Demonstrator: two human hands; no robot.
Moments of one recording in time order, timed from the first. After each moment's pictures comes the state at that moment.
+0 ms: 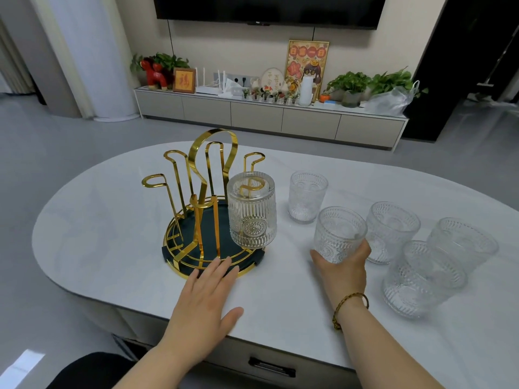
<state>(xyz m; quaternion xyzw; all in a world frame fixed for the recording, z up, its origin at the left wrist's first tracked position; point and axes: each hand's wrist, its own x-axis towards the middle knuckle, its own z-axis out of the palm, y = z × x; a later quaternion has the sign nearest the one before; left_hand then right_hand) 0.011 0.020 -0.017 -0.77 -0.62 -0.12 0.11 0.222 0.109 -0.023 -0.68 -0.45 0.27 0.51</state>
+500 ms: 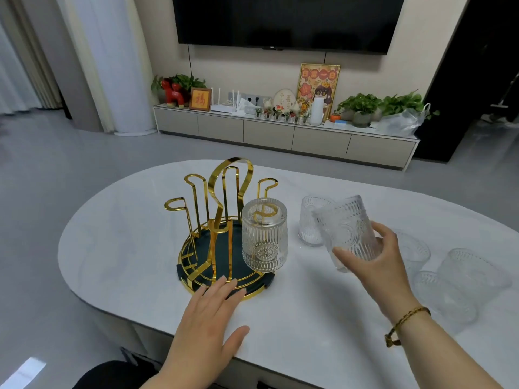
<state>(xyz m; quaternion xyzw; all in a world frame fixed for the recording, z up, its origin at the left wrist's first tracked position) 0.006 0.000 0.015 -0.76 -0.62 -0.20 0.04 0.244 0.105 0.061 -0.57 -0.56 0.33 0.51</state>
